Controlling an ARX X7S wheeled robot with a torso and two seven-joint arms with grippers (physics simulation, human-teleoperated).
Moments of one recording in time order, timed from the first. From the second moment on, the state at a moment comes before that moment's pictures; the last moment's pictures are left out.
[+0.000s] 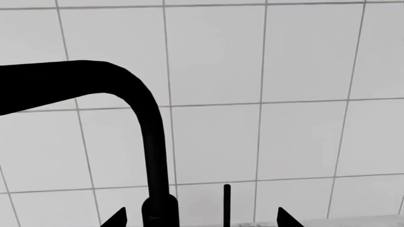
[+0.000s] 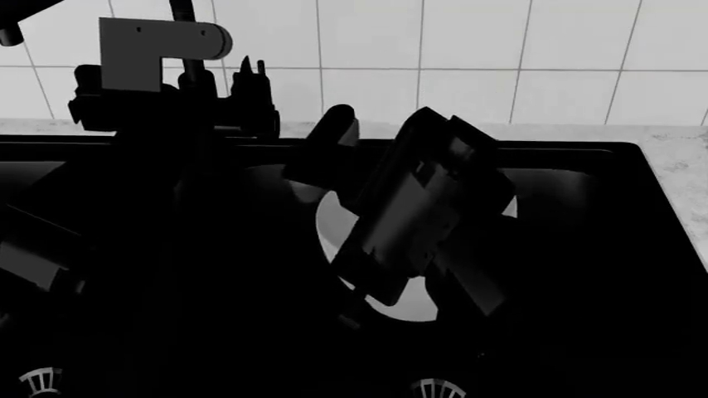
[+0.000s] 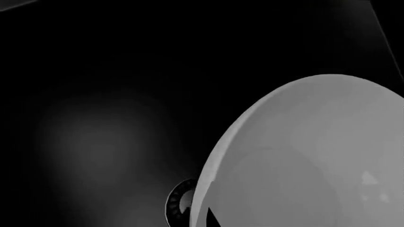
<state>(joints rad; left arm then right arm) -1.31 -0.11 0.98 -0.94 -0.92 -0.05 -0.36 1.56 0.01 -1.50 1.11 0.49 0.74 -0.98</state>
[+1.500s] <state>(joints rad) -1.30 -0.12 0.99 -0.92 -0.91 -0.07 -0.36 1.34 0.01 -1.50 1.15 0.52 0.62 -1.08</state>
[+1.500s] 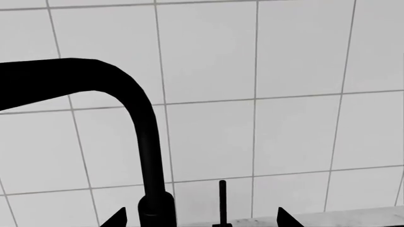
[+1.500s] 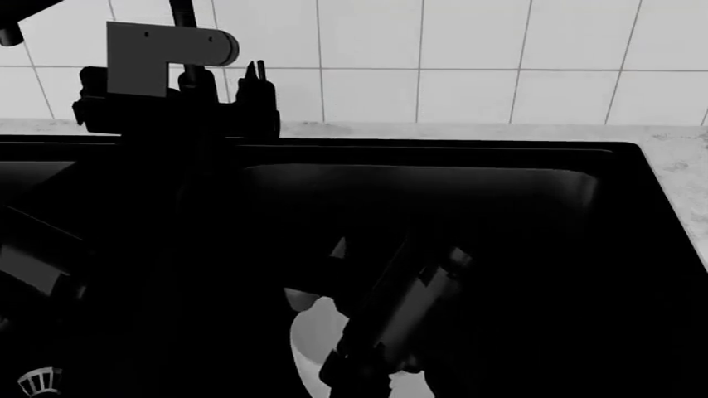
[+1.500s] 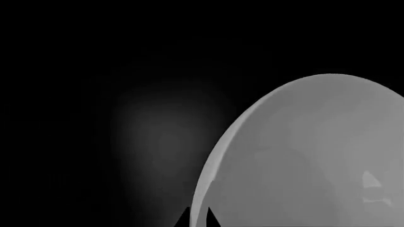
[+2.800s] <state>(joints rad) -1.31 -0.12 0.99 -0.92 -0.92 -0.07 -0.35 1.33 0.01 -1.49 1.17 0.49 0.62 -1.14</state>
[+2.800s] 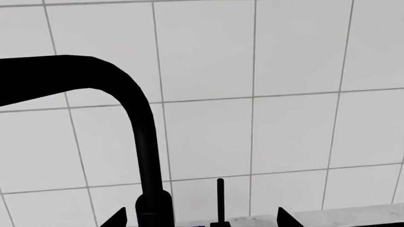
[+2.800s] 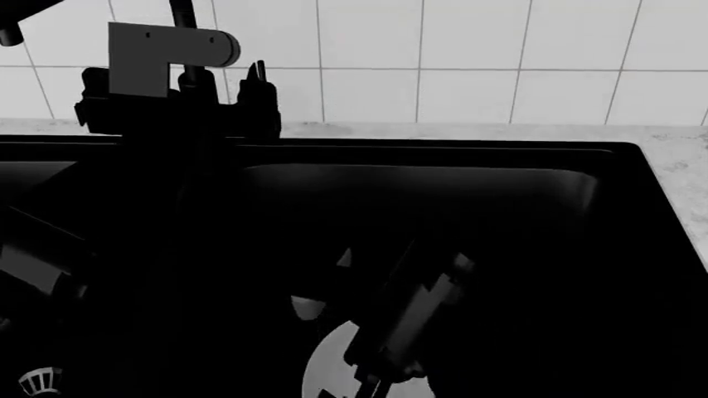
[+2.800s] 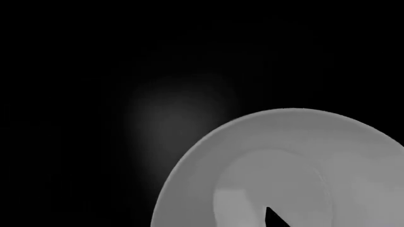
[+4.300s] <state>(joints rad) -1.31 -0.11 1.00 -0.93 -0.92 -0.07 -0.34 1.60 0.01 -1.51 1.10 0.45 0.73 -0.92</state>
